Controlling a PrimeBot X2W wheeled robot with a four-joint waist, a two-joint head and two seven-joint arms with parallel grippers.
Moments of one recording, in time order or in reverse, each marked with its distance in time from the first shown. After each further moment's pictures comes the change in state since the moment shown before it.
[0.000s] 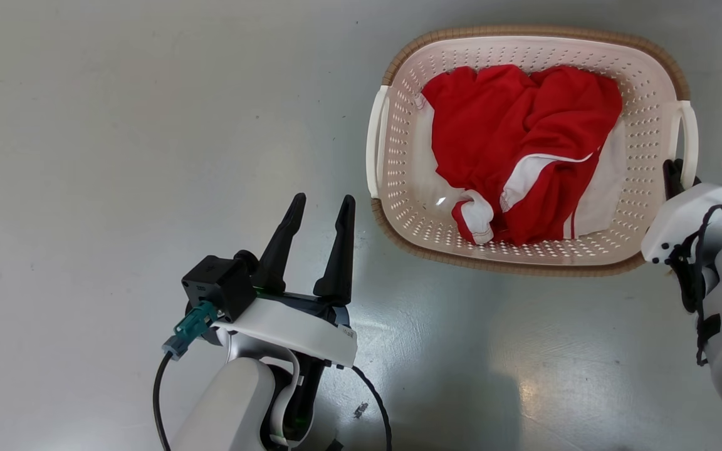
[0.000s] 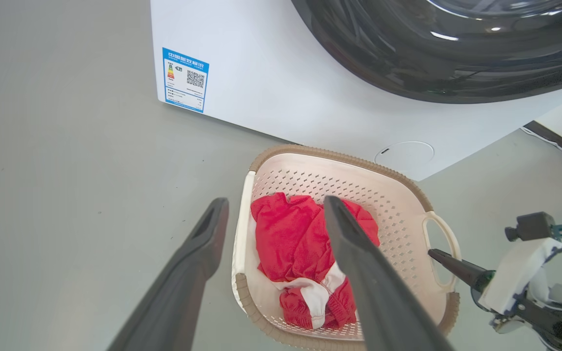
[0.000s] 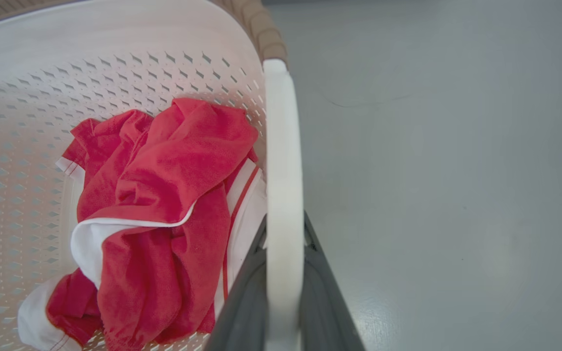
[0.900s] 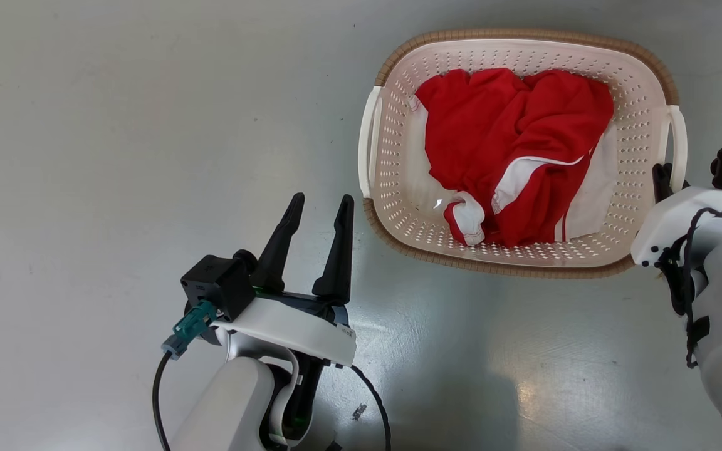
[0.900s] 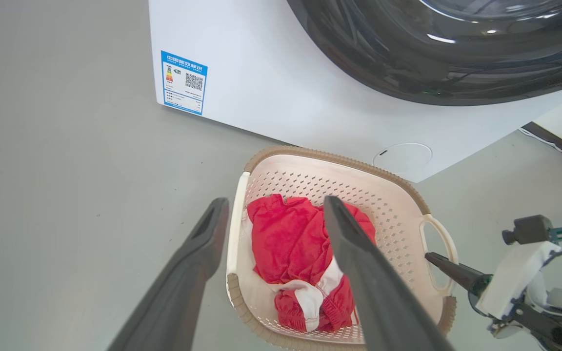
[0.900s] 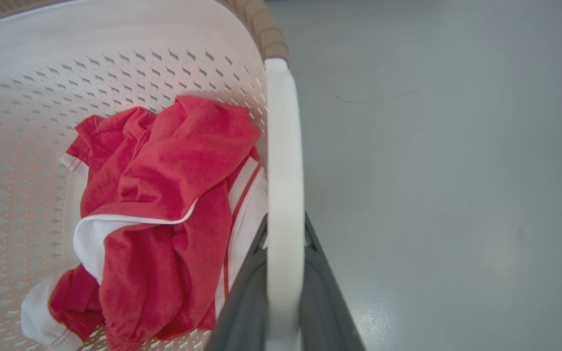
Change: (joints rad) left arm -0.001 0.000 0.003 0.003 0.001 0.000 0.000; right arm 0.002 0.026 -0.059 0.006 -0.063 -0.001 0.000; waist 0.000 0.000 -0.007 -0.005
